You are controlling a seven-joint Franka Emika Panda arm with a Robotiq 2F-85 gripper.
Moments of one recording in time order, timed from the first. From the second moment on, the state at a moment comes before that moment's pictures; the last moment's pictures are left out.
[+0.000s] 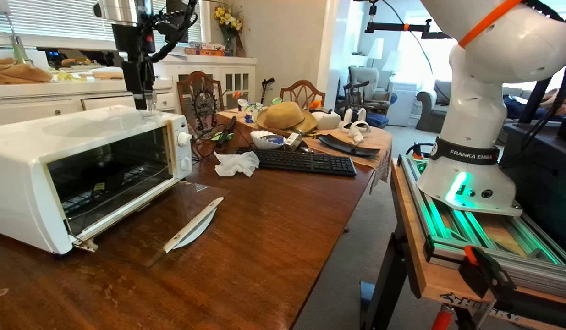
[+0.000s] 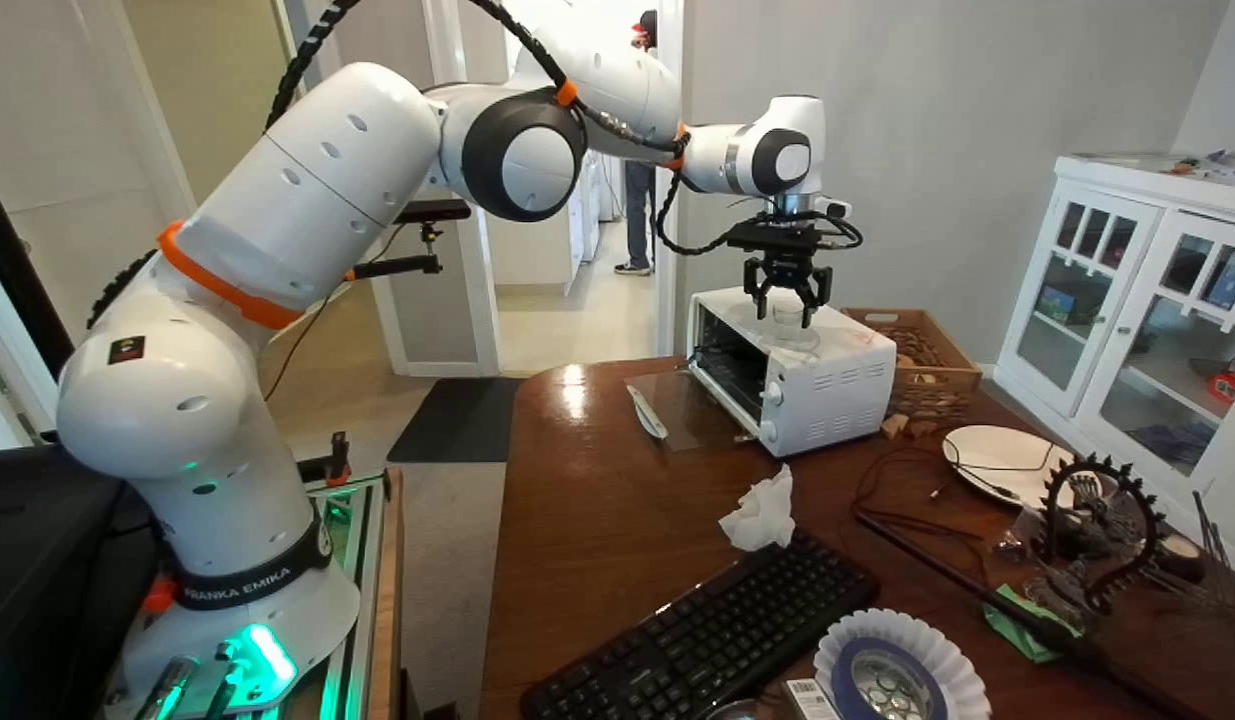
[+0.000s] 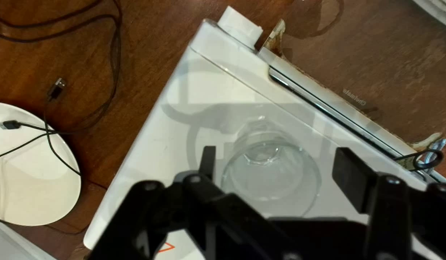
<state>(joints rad) 0.21 0.83 0.12 -1.05 -0.18 1.92 -0.23</state>
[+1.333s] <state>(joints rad) 0.26 0.53 0.11 -1.38 -0.38 2.31 -0.14</state>
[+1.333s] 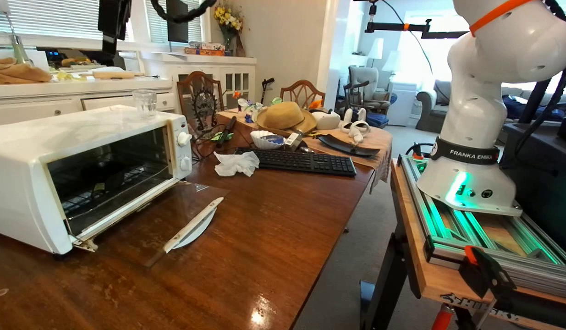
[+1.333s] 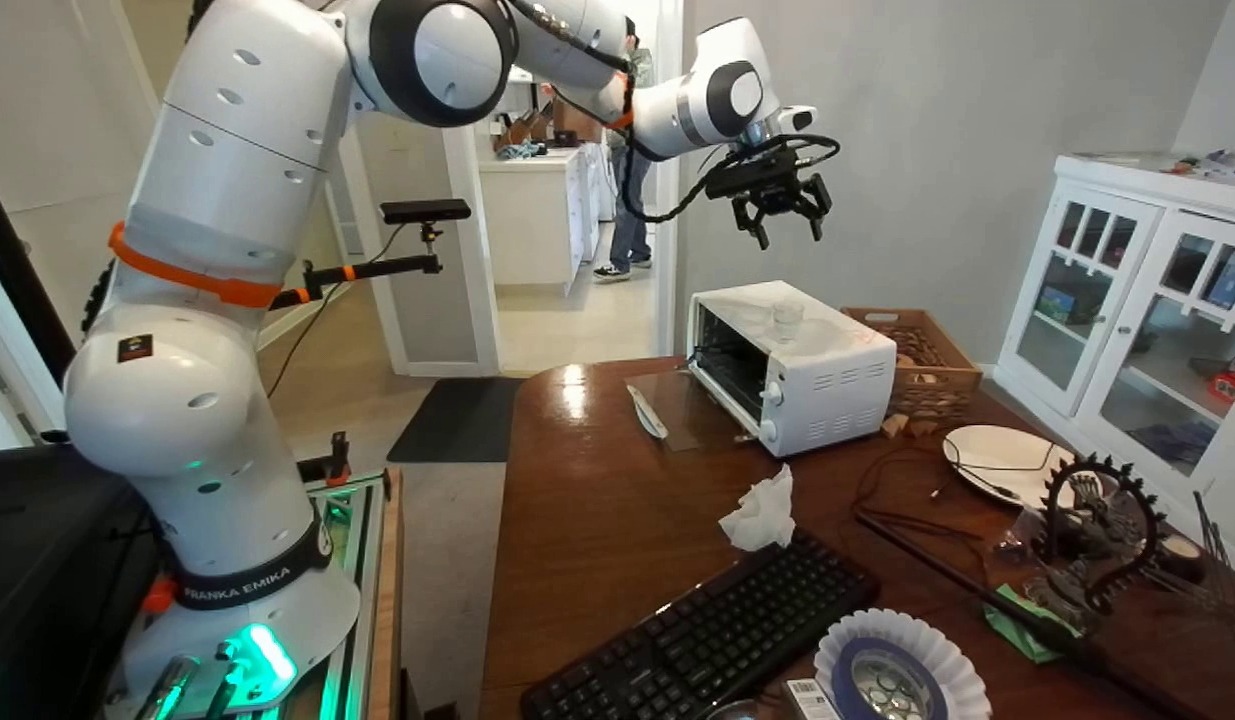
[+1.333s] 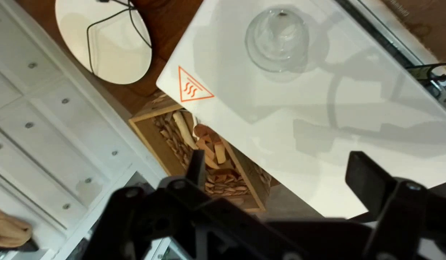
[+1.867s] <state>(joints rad) 0.26 0.52 0.11 -1.39 -0.38 2.33 -0.14</state>
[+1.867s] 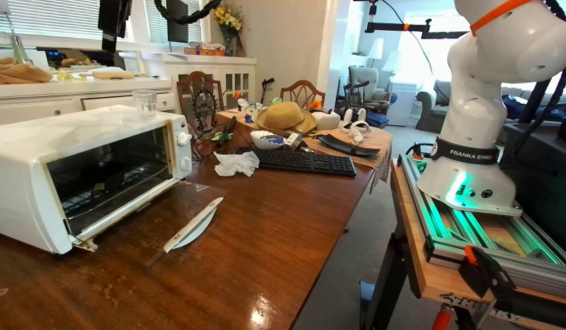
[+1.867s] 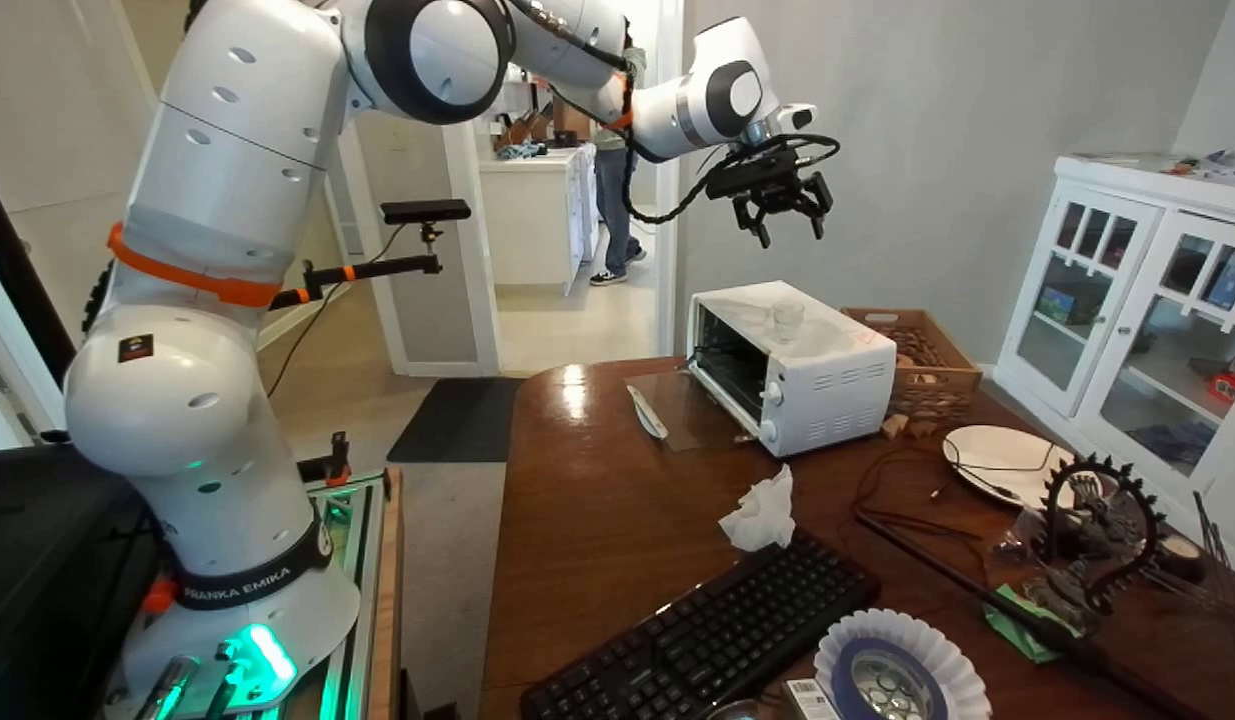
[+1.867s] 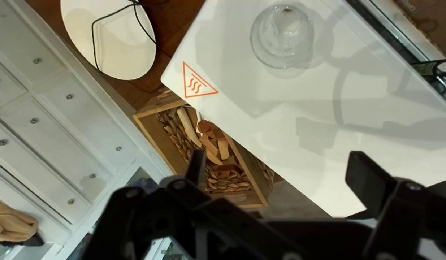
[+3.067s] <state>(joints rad) 0.40 0.34 -0.20 -2.09 -0.56 3.10 0.25</state>
